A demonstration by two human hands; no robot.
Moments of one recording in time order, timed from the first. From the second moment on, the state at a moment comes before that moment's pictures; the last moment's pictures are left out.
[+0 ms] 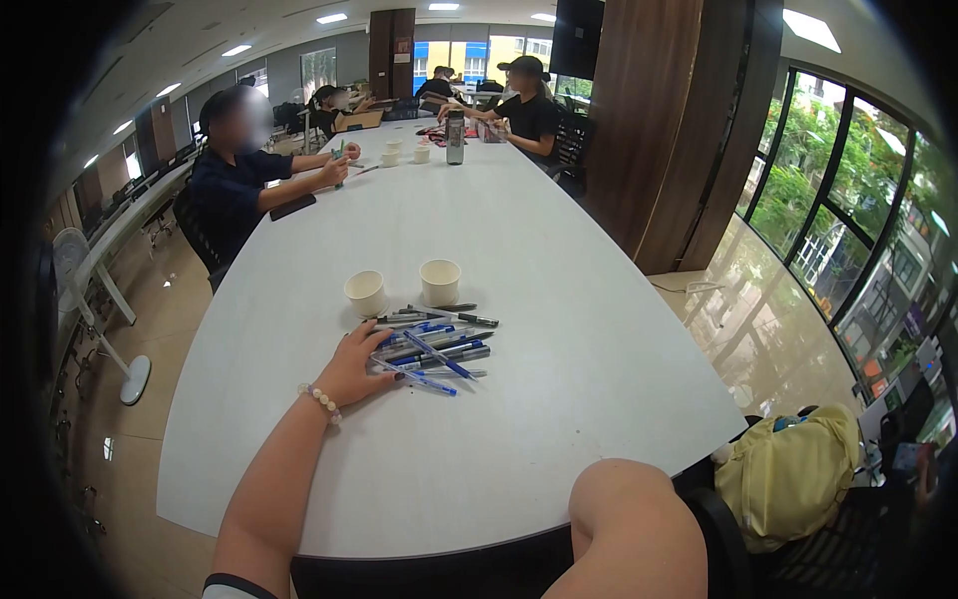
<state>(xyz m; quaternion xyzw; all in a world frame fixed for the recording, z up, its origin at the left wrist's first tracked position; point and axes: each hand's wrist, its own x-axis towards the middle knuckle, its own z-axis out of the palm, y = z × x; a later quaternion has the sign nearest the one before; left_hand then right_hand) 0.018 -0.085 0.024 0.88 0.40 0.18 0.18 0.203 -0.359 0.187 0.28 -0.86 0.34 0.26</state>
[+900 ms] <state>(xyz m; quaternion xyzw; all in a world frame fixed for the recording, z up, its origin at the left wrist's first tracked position) 0.018 -0.084 0.020 0.88 0.39 0.19 0.17 0.202 -0.359 0.192 0.25 -0.87 0.32 0.29</state>
